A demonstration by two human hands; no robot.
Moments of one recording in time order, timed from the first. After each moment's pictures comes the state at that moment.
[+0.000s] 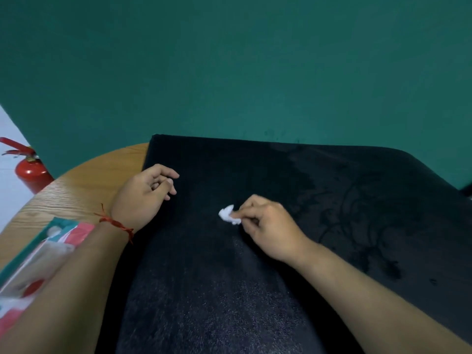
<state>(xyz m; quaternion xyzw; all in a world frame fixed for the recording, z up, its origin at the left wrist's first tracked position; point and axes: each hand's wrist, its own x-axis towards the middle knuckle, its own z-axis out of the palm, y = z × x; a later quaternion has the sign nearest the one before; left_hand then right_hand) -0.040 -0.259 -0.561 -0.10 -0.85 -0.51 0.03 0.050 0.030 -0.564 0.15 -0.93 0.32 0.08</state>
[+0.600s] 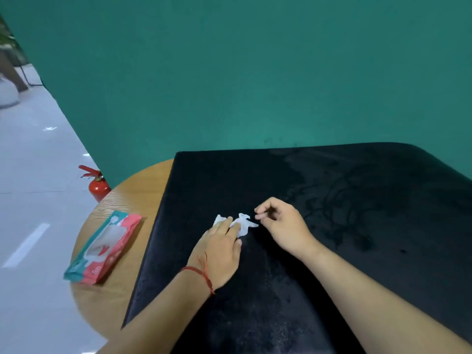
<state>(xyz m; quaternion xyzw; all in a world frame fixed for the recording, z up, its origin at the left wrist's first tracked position) 0.132 -0.150 -0.576 -0.23 -0.95 -0.19 0.02 0.124 0.063 -0.543 0.00 -0.83 0.55 0.06</state>
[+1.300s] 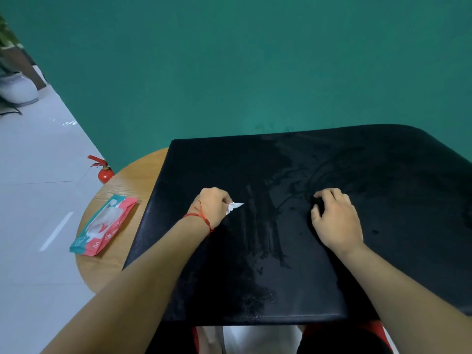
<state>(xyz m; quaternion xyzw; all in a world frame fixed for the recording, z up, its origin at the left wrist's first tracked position) 0.091 -0.106 -0.532 -0.10 -0.97 -0.22 -0.04 0.176 0.212 -0.577 -0.09 -0.96 0.19 0.20</state>
